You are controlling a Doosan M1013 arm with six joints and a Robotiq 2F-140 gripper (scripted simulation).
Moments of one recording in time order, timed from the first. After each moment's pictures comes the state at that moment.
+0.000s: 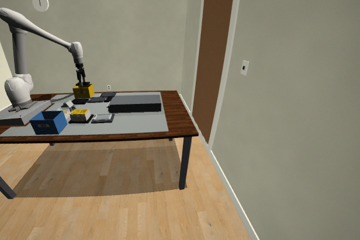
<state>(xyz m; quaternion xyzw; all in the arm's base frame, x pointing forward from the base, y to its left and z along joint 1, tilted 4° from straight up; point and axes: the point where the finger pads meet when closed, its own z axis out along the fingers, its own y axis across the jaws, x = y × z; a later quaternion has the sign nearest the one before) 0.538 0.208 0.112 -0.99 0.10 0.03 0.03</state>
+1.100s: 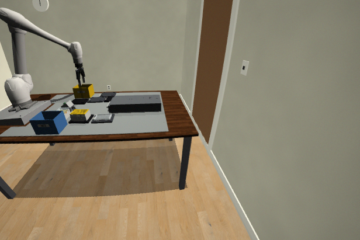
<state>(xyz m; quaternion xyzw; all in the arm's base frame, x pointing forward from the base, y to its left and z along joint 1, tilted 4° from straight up) 0.531 0.213 0.113 -0.99 0.10 0.03 0.03</state>
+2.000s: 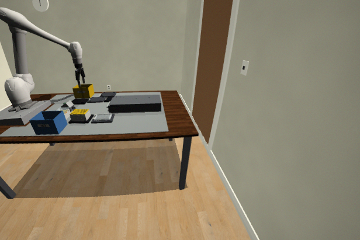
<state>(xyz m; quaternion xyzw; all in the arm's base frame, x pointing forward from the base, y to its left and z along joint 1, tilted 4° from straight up) 0.535 0.182 0.112 -0.99 0.13 0.03 0.03</state>
